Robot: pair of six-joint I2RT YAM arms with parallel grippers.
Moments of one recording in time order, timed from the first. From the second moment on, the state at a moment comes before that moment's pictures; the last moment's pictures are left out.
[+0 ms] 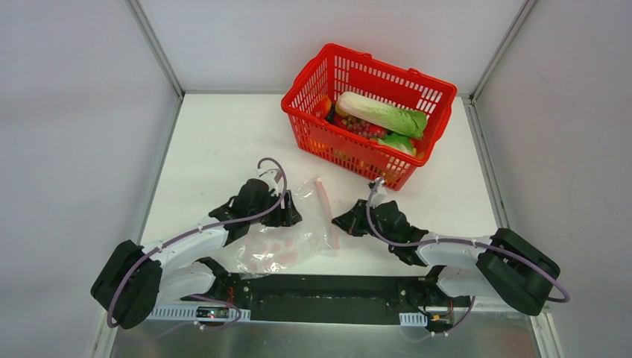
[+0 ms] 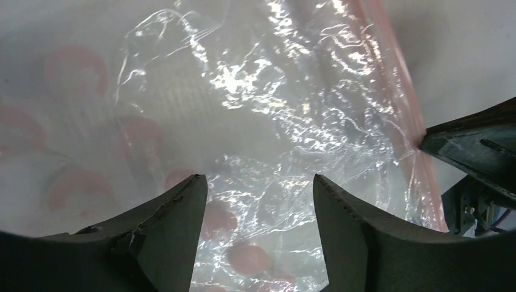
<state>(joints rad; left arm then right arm) -0.62 1.08 0.41 -0.04 0.12 -0.61 0.89 1.22 0.22 0.62 -0.02 0.97</state>
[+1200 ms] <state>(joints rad) -0.83 1.41 0.92 -0.41 -0.06 -0.71 1.16 1.18 0.31 0.57 0.23 0.59</state>
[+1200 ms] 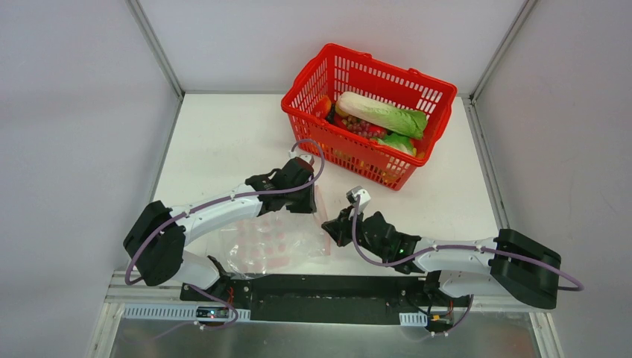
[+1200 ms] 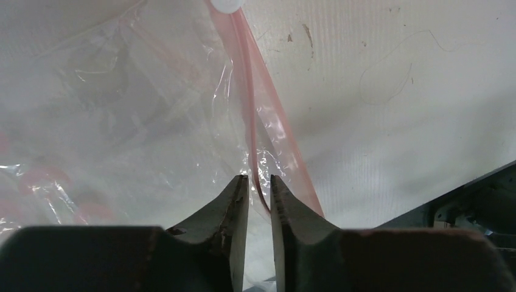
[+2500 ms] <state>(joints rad) -0.84 1.18 0.81 -0.35 0.02 -0.59 0.95 1.29 0.41 0.45 0.00 0.99</state>
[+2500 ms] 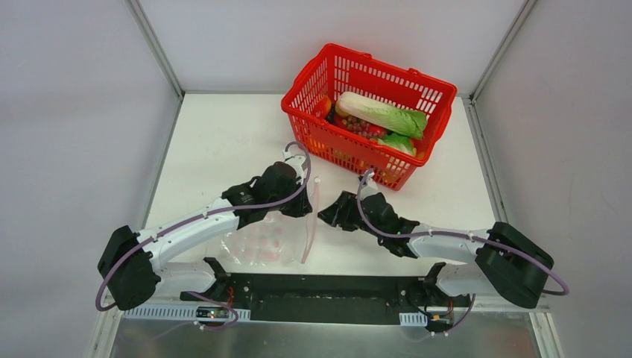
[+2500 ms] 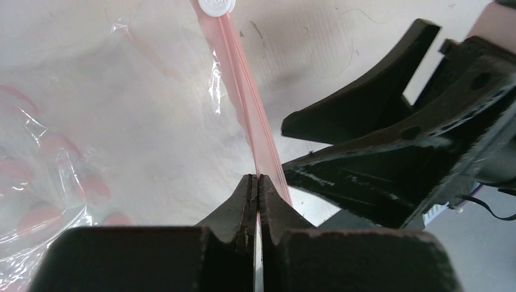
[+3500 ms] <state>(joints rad) -0.85 1.07 0.81 -0.47 -0.10 -0.56 0.96 1.37 0.44 0.50 0.03 1.03</state>
